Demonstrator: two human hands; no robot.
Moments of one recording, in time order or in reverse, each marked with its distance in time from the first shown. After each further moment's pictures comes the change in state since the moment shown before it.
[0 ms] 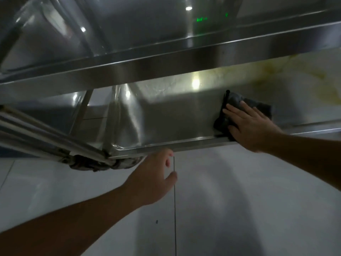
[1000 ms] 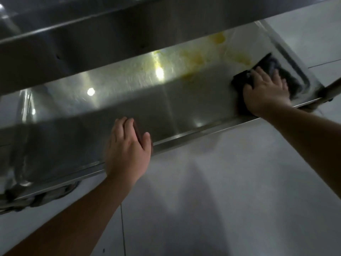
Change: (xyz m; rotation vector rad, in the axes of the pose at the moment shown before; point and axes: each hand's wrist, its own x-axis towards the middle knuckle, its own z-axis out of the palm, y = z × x) left_hand 0.140 0.112 0.074 0.256 0.438 -0.101; right_hand -0.027 0.205 0.006 0.329 0.209 0.724
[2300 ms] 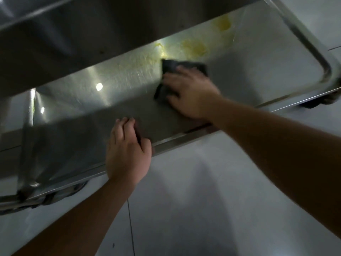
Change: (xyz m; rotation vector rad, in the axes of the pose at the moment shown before) left_hand -0.003 -0.003 0.007 0.025 -0.003 -0.029; right_hand -0.017 -0.143 0.032 0.002 -0.011 -0.747
